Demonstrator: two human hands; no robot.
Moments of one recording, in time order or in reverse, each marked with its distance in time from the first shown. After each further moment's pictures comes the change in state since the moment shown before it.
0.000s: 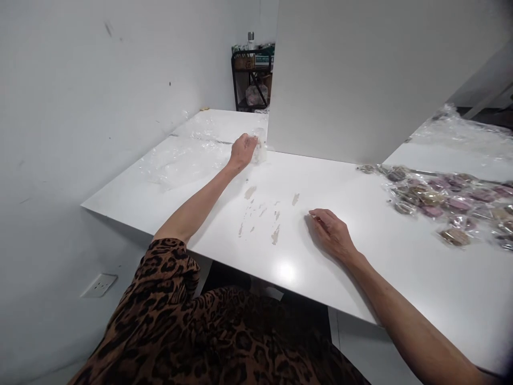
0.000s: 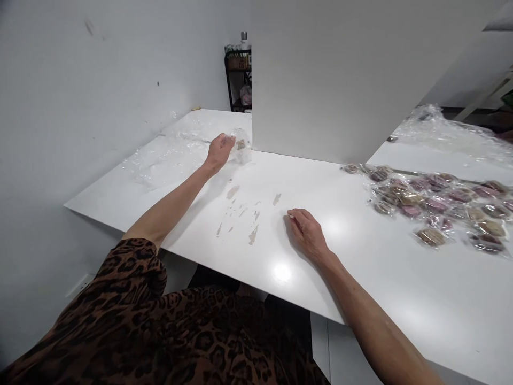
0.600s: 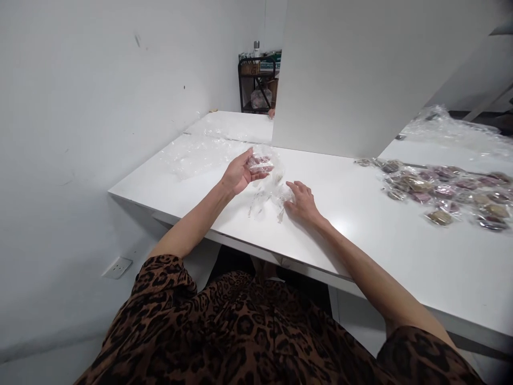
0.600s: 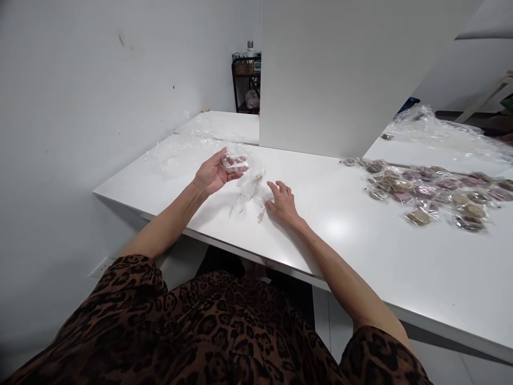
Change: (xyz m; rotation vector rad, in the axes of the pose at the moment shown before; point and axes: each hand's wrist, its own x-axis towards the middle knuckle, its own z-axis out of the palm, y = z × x) left_hand -0.144 0.059 -0.051 -0.620 -0.246 -0.327; right_hand 0.045 -0.043 0.057 -0.173 -0.165 0.091
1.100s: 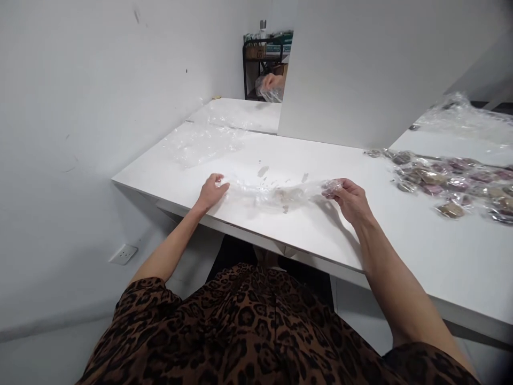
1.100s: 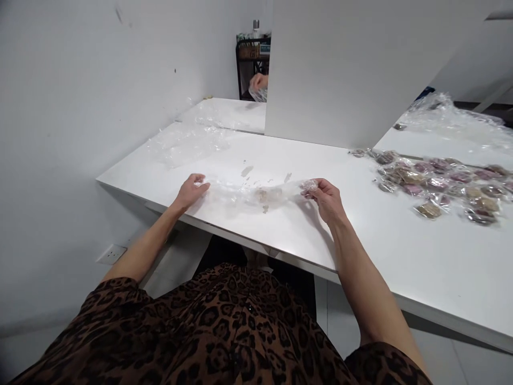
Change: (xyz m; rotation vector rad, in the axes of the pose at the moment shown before) left_hand -0.051 -0.070 -0.122 0.752 0.394 0.048; right_hand -0.040 0.034 -0.071 1.004 0.171 0.345
